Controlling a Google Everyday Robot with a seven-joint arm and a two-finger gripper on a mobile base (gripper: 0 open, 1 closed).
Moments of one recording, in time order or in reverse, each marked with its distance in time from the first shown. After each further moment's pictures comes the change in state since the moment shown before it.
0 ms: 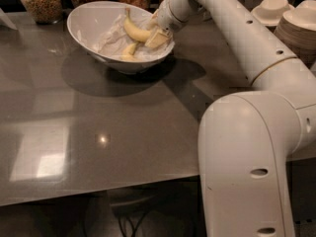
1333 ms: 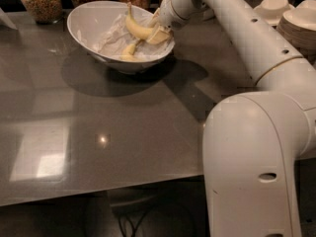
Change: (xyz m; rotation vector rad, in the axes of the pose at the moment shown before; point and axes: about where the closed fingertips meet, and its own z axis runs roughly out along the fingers) arm -0.007 -0.004 -0.010 0.021 -0.012 -0.030
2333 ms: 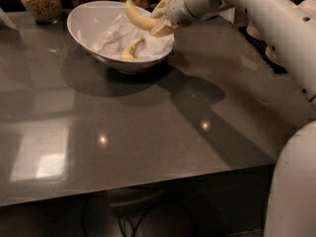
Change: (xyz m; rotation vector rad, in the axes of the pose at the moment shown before) arm -0.037 0.021 -0.069 0.135 -0.091 -0.064
